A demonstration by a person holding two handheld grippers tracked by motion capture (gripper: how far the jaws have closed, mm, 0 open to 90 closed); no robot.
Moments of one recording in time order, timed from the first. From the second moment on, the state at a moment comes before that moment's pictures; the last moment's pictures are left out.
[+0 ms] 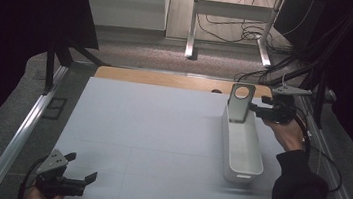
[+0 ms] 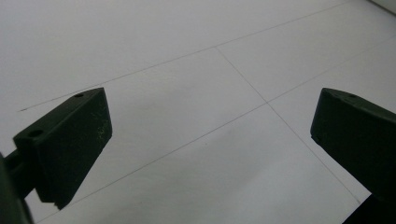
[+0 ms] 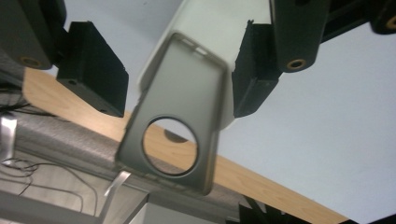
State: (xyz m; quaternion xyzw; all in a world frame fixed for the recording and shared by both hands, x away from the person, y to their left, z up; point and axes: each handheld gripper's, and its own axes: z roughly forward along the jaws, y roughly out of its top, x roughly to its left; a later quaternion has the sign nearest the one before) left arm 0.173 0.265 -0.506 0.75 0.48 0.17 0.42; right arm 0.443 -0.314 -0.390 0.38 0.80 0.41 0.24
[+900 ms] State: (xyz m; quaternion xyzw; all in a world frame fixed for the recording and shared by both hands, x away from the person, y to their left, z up) left arm 0.173 0.265 -0.507 0.75 0.48 0.17 0.42; right arm 0.386 -0.290 -0.409 0.41 0.81 0.40 0.17
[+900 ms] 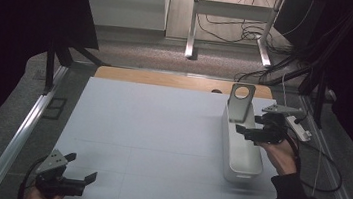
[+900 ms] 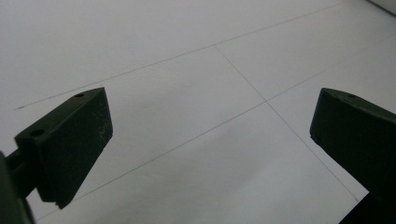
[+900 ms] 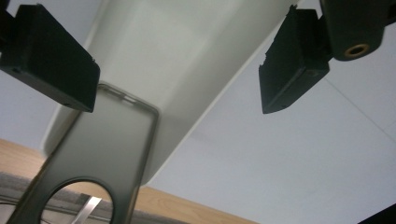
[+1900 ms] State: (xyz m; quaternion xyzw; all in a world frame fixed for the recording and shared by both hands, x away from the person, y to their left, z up) left arm 0.173 0.265 -0.507 0.76 0.48 0.17 0.42; right arm 0.327 -0.278 -0.424 0.41 0.81 0.38 0.17
